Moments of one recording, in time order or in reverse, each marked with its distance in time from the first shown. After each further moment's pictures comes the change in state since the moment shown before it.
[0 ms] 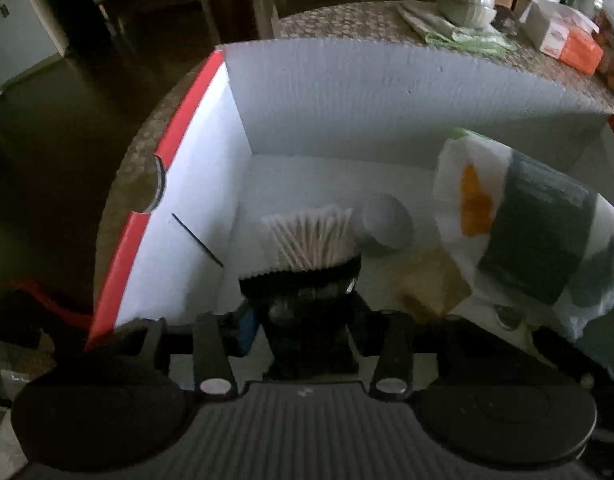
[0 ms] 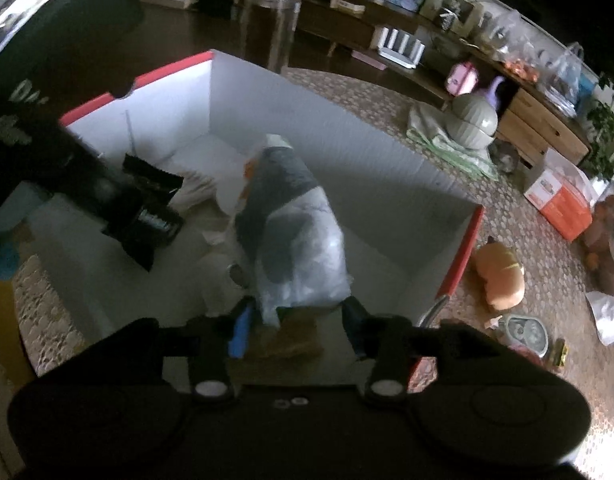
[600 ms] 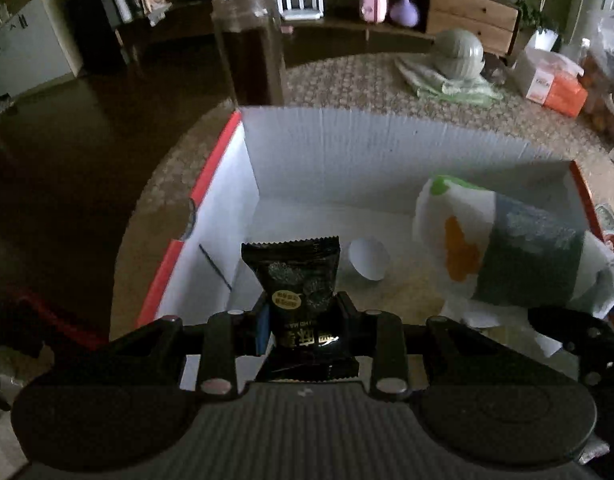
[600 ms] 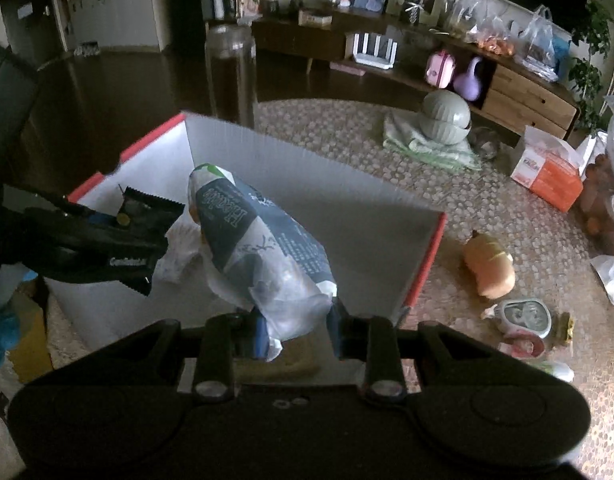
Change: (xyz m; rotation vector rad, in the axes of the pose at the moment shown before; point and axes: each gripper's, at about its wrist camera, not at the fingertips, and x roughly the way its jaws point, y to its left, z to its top) left arm -0.034 -0.001 0.003 -0.030 -0.109 -0.008; right arm -0.022 -0.029 0.011 0.176 -0.046 0.045
